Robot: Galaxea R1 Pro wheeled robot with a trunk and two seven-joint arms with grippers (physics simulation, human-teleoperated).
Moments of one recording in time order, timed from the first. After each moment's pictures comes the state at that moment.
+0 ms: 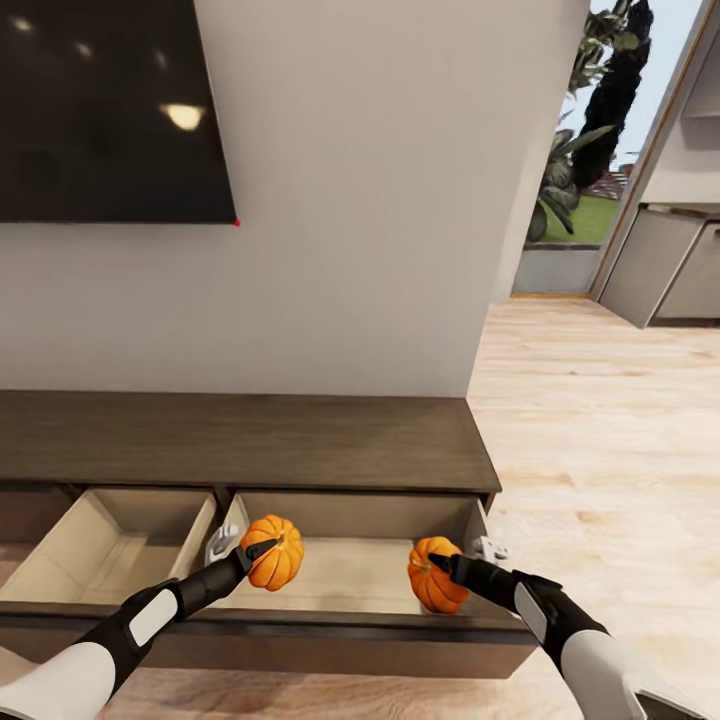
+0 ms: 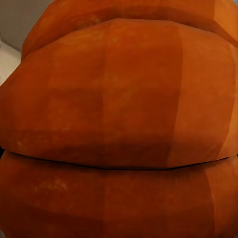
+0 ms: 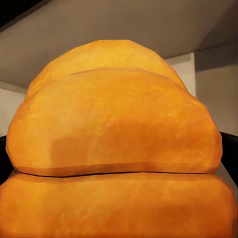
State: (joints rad) left arm -0.67 0.20 -0.31 -0.27 0.98 0.32 -0.69; right arm -0.69 -0.05 -0.35 -0.29 0.02 0.23 0.57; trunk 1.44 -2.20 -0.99
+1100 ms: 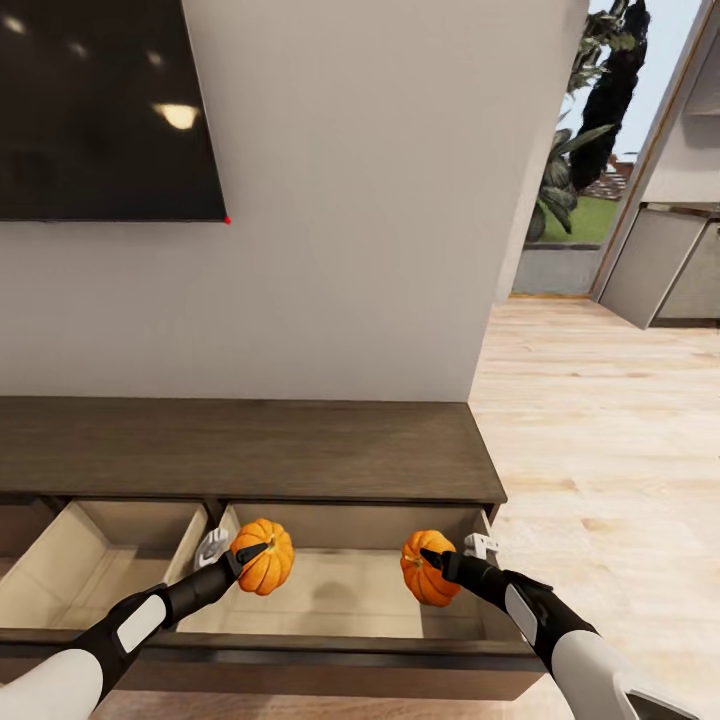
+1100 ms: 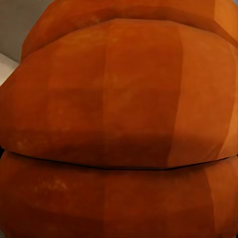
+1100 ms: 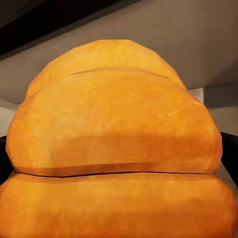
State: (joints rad) left arm -0.66 0.23 -0.30 -0.27 0.98 0.32 -0.70; right arm -0.69 -0.02 -0.33 -0.28 0.03 0.14 0.57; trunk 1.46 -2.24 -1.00
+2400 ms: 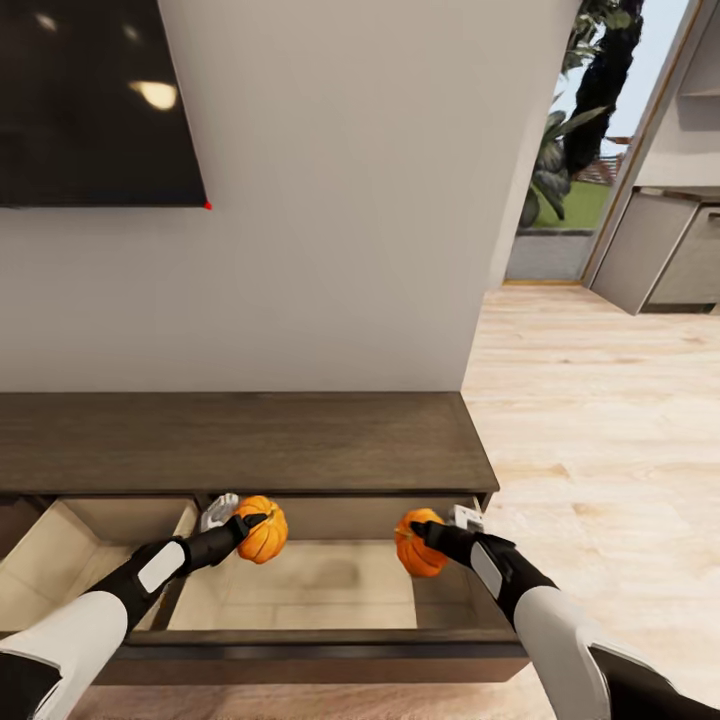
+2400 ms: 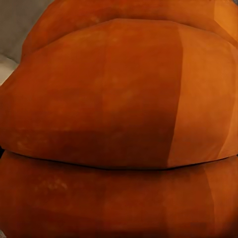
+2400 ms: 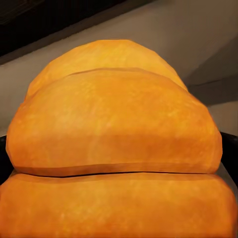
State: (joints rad) left arm -0.80 0.21 -0.31 -0.26 0.98 0.37 -0.39; right arm -0.80 0.07 -0.33 -0.29 0.02 0.24 0.26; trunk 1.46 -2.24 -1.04
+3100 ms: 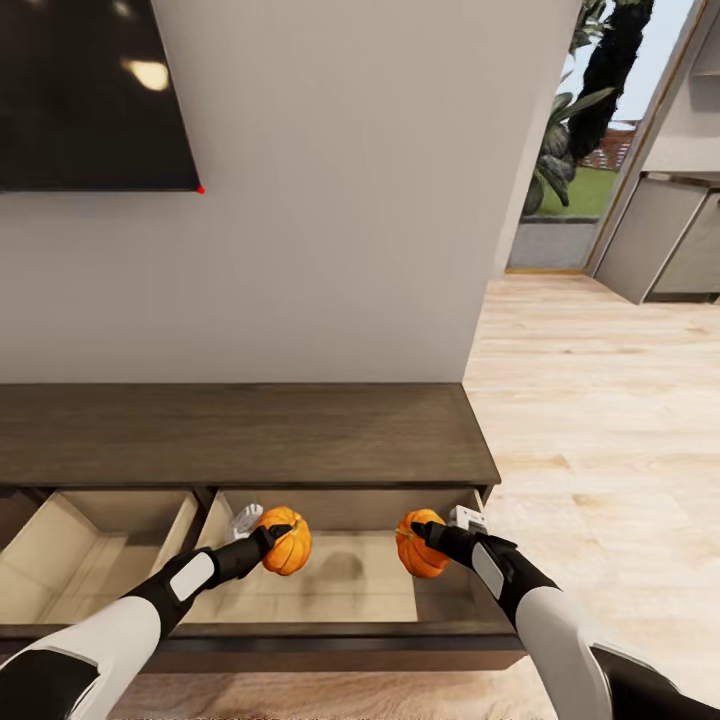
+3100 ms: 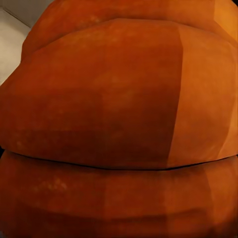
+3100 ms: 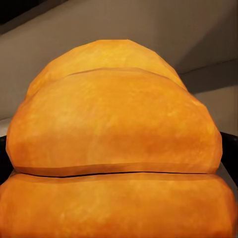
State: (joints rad) left arm -0.80 0.10 -0.29 -0.19 0.98 0.33 -0.38; right arm -0.80 0.06 -0.34 -0.28 0.02 0.24 0.26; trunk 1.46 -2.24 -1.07
